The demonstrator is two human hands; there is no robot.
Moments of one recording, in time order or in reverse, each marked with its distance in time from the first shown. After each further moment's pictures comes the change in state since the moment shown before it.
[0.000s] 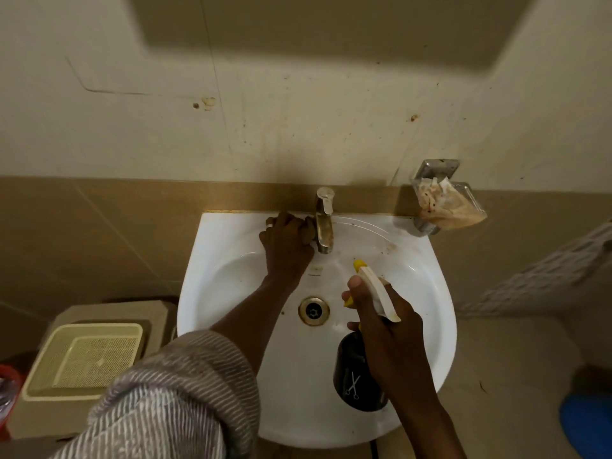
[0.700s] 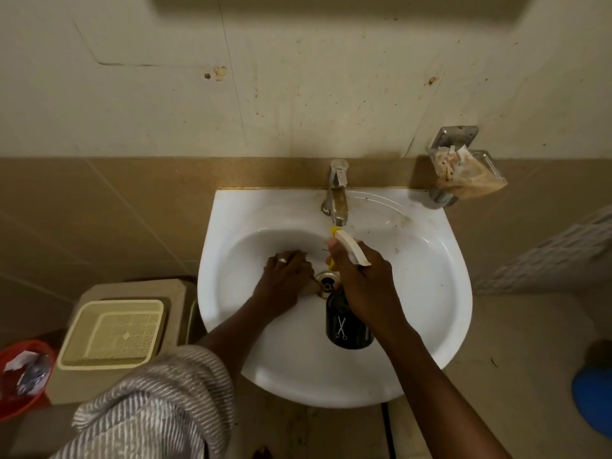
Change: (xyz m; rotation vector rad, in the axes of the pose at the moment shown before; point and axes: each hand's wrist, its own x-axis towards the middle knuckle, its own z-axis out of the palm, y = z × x) left_hand -0.088 -0.105 0.002 0.489 -0.427 0.538; right_hand 0.032 0.026 0.041 -0.097 -0.106 -0.005
